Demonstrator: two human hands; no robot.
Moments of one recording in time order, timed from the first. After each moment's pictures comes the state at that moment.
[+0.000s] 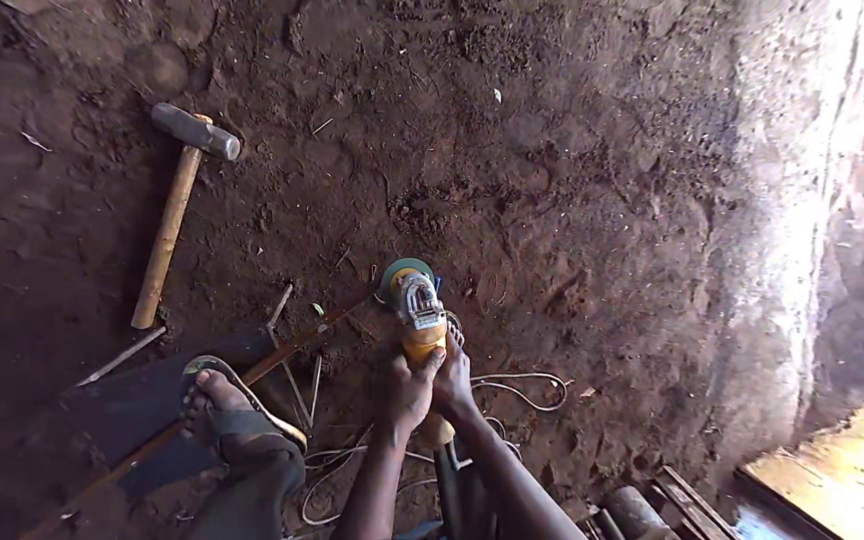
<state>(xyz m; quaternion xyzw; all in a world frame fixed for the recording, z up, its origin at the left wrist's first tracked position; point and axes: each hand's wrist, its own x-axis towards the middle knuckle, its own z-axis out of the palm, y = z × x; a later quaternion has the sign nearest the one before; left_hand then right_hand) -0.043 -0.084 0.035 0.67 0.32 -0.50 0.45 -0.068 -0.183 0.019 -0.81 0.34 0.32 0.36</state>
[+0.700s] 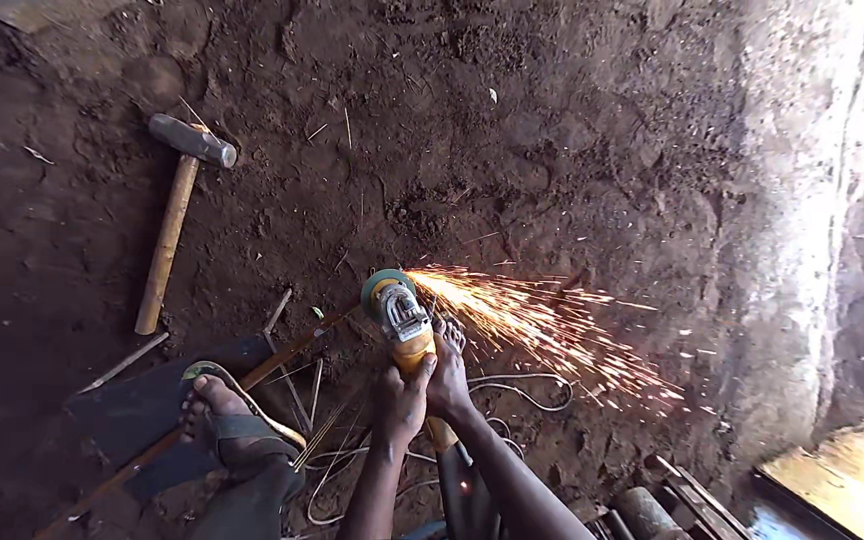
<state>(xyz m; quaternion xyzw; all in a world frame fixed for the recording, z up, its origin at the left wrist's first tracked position) -0.055 -0.087 0.037 0.68 0.35 -0.46 0.45 -0.071 -0.191 0.012 -0.81 0.28 0.36 0.36</state>
